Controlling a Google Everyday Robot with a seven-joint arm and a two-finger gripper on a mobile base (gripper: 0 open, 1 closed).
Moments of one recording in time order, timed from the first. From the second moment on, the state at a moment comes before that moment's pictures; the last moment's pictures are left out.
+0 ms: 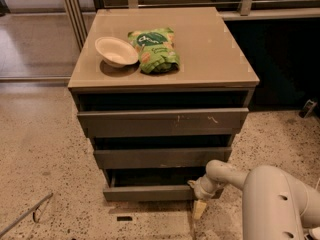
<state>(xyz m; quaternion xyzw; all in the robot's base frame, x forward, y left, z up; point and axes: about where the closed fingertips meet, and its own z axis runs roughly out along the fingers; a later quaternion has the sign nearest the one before) 0.550 -0.158 0.187 -0.68 0.70 0.19 0.12</state>
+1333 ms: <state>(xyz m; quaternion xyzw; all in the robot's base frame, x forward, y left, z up) 0.470 -0.167 0.210 -0.65 0.71 0.24 0.08</state>
